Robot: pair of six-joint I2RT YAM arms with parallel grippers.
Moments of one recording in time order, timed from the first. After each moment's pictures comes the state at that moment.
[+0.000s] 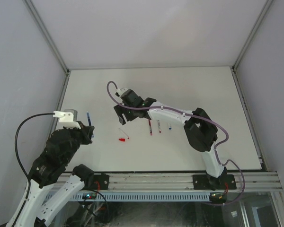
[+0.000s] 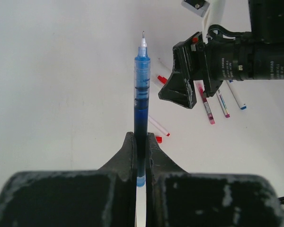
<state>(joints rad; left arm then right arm) -0.52 0.39 0.84 -0.81 -0.29 -0.37 0.91 2.05 1.66 -0.44 0.01 0.28</state>
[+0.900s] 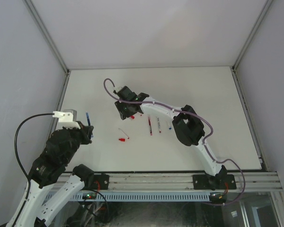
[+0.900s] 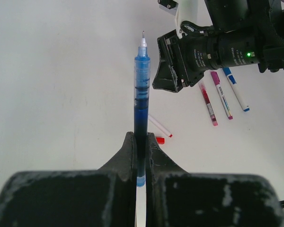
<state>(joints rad) -0.52 0.38 0.84 -0.81 -0.30 -0.37 0.86 2.30 1.96 -0.60 -0.02 0.29</state>
